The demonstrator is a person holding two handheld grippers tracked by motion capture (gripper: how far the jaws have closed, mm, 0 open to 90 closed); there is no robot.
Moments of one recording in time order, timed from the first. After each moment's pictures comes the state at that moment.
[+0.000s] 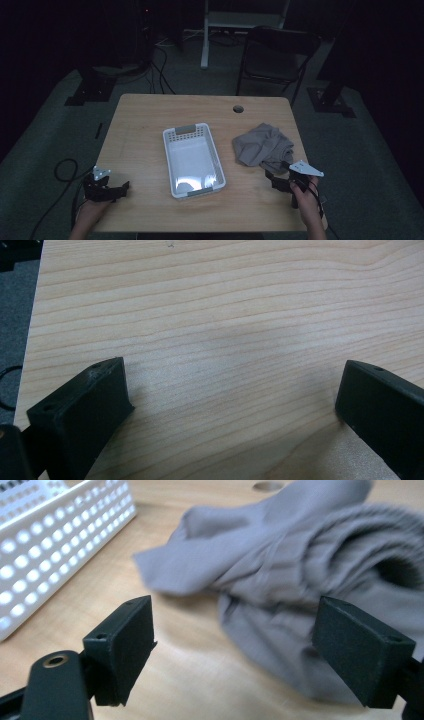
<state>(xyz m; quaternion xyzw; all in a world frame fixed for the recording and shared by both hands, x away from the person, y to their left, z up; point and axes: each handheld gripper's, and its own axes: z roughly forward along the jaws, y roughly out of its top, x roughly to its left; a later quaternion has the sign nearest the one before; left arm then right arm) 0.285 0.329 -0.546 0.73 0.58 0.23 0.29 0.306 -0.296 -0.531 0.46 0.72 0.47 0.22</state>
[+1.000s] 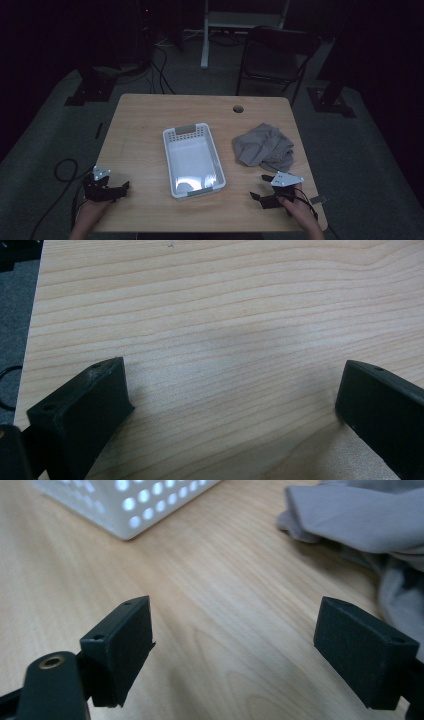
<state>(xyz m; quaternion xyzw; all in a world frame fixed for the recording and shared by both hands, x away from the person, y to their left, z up) 0.284 0.329 -0.546 0.73 0.58 0.23 0.29 0.289 -0.261 -0.546 0.30 0.83 0.45 0.14</state>
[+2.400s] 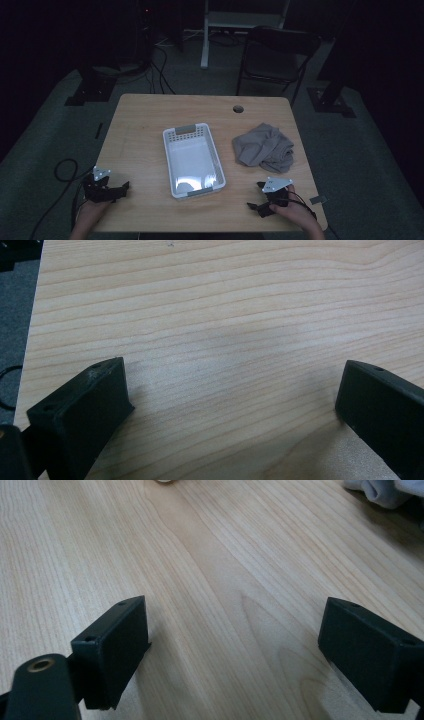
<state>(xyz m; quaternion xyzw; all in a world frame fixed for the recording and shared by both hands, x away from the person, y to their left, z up) 0.284 0.329 -0.546 0.73 0.58 0.23 0.29 0.282 -0.245 -0.550 0.25 0.89 0.38 0.11</state>
